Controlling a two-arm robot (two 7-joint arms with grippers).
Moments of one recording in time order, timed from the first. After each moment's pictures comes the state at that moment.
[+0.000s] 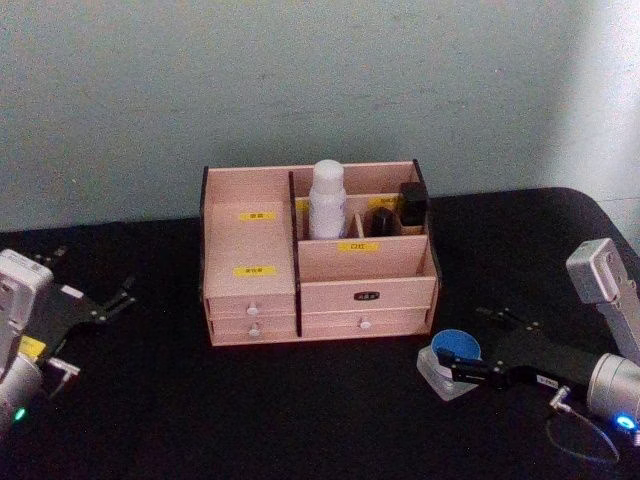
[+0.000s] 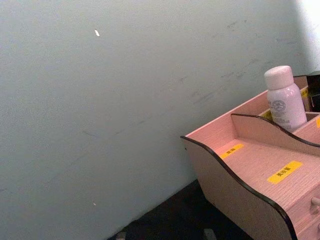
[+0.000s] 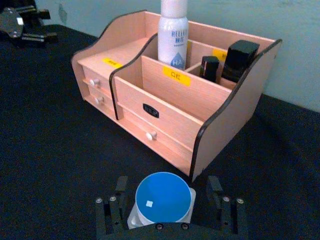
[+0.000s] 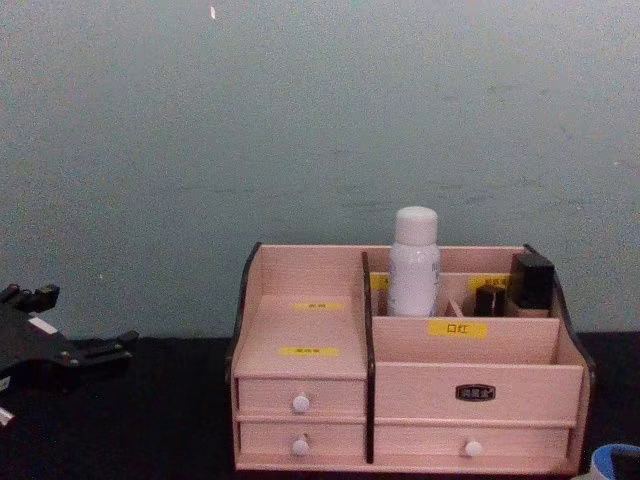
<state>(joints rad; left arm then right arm) -0.20 0.60 0.45 -1.41 -0.25 -0.12 0.03 0.07 0.68 -0.30 -1.55 0.49 0.14 0.51</state>
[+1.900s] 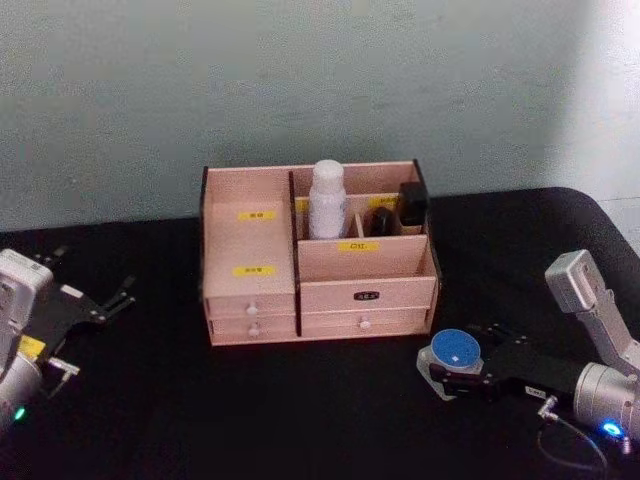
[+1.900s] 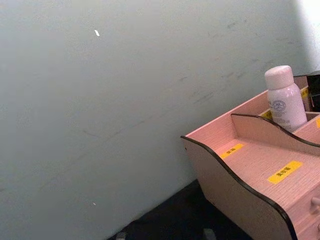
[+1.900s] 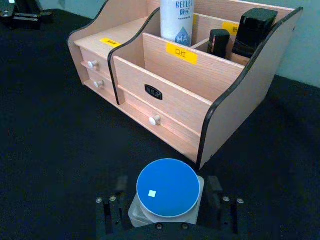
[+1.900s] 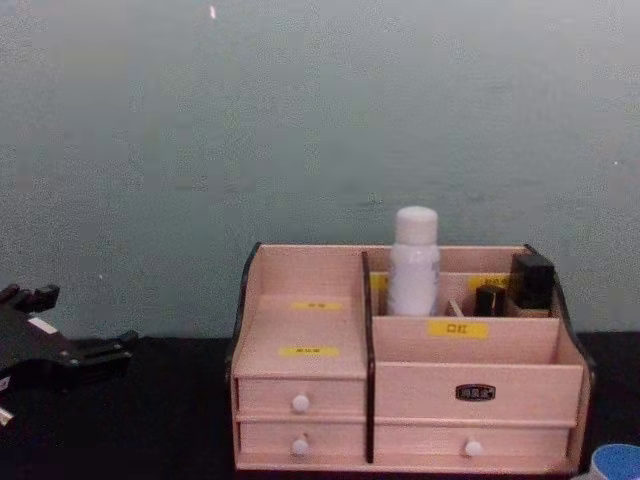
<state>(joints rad) -0.20 0.60 0.45 -1.41 -0.25 -0.12 0.03 0.11 0.67 -0.35 -1.48 0.49 0.16 0.52</state>
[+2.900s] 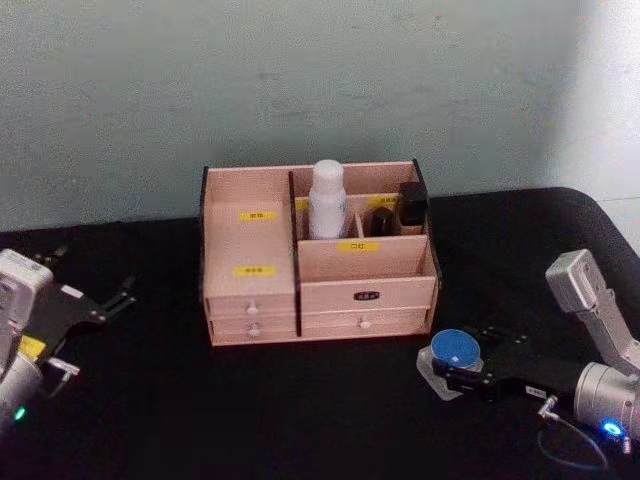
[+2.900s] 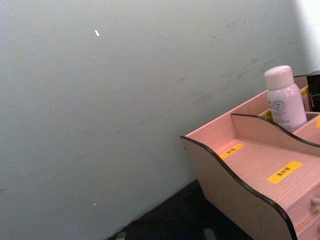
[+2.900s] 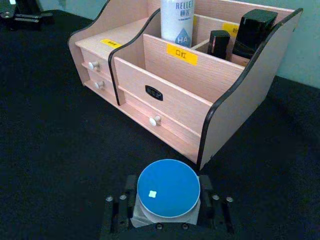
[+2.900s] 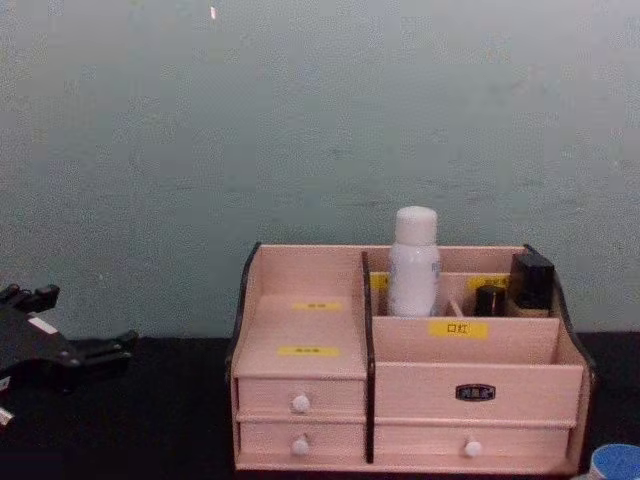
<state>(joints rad) -0.20 0.60 0.45 -1.41 -0.25 -0.12 0.03 0.11 0.67 -0.35 -1.48 0.49 0.16 0.52</state>
